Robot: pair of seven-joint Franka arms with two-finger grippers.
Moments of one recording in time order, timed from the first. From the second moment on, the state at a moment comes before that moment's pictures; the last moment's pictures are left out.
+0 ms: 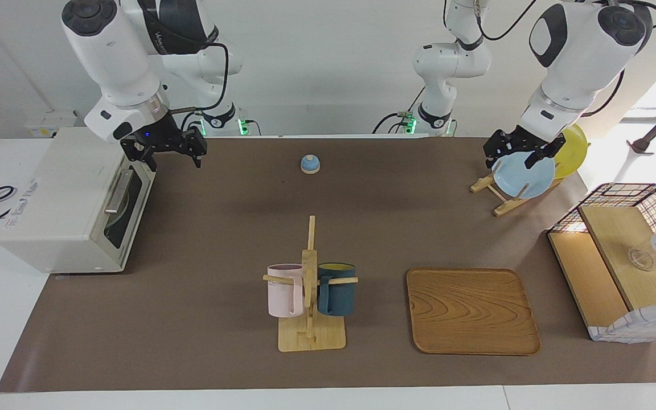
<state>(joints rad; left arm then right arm) -0.09 -0.04 -0.03 -1.72 -0.03 1.62 -0.02 0.00 0.03 0.10 -1.62 0.00 1.56 0.02</state>
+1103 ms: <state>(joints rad) -0.09 -0.04 -0.03 -1.72 -0.03 1.62 -0.02 -0.04 0.03 0.06 -1.59 0.00 1.53 0.02</state>
